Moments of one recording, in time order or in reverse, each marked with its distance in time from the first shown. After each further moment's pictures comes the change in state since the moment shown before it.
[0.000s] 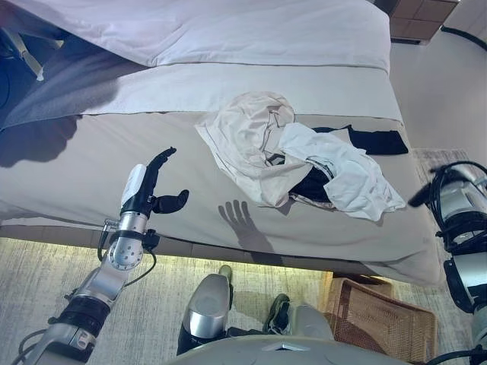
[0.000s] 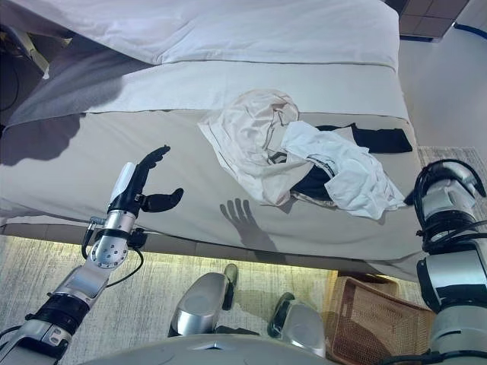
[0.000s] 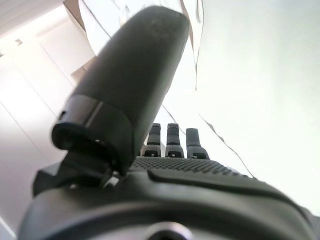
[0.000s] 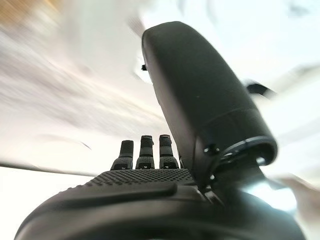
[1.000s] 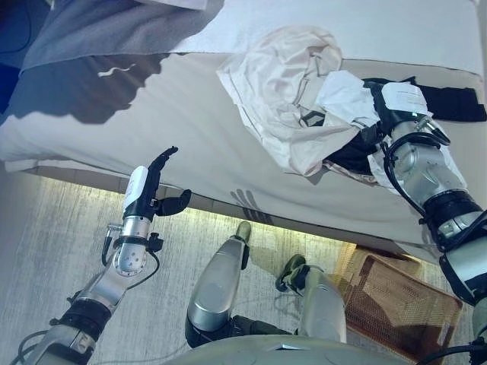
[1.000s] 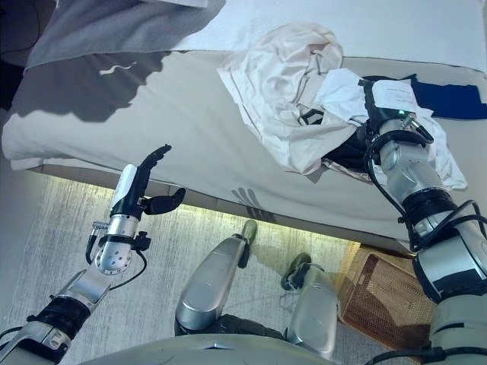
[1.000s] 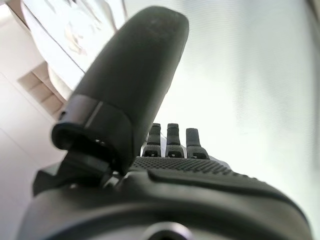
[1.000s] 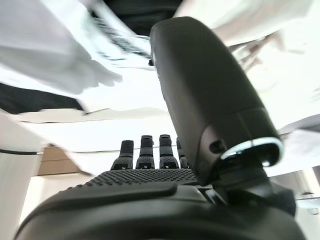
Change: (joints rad) left arm 0.015 0.013 -0.065 0.020 0.048 -0.077 0.127; right arm -0.111 0.004 0.329 -0.248 -0.205 -0.238 -0.179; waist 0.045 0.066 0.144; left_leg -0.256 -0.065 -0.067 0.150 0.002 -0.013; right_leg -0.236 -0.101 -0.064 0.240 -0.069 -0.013
